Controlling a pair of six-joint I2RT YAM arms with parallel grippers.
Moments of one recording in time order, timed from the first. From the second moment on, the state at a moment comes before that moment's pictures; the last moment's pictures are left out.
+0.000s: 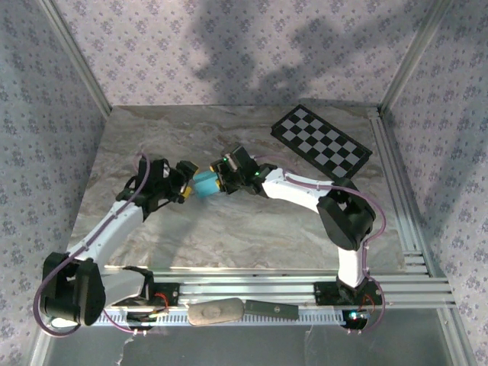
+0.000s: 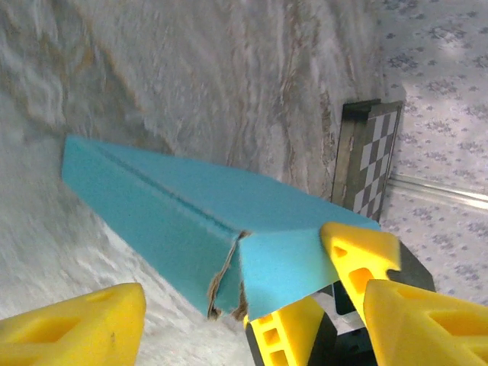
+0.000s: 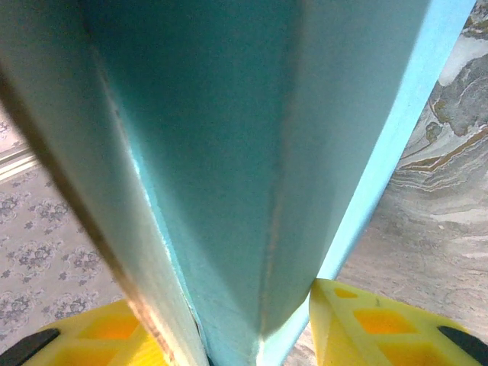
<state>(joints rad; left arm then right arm) -0.29 1.16 0.72 -0.25 0.31 -1.32 0.83 1.90 1.37 -0.14 -0.06 1.84</state>
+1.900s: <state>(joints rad) -0.29 1.66 1.06 -0.41 0.48 -2.04 0.74 1.93 1.35 -0.02 -0.20 1.85</state>
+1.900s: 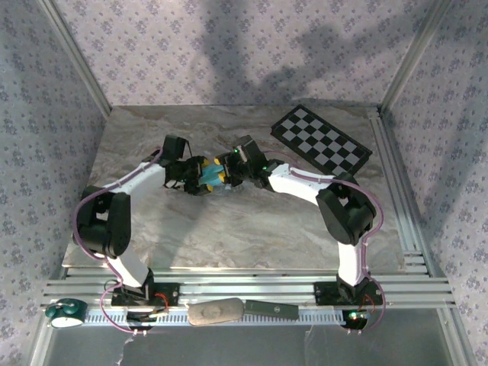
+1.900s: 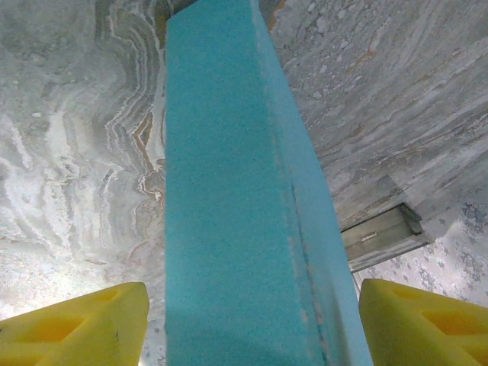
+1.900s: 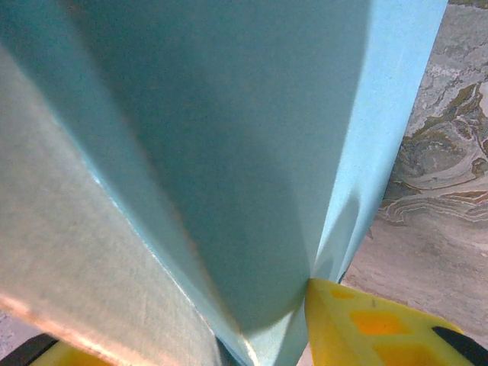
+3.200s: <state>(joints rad) -0.27 1.71 1.09 -0.41 0.48 -2.05 0.68 1.77 1.34 -0.23 -0.13 1.61</state>
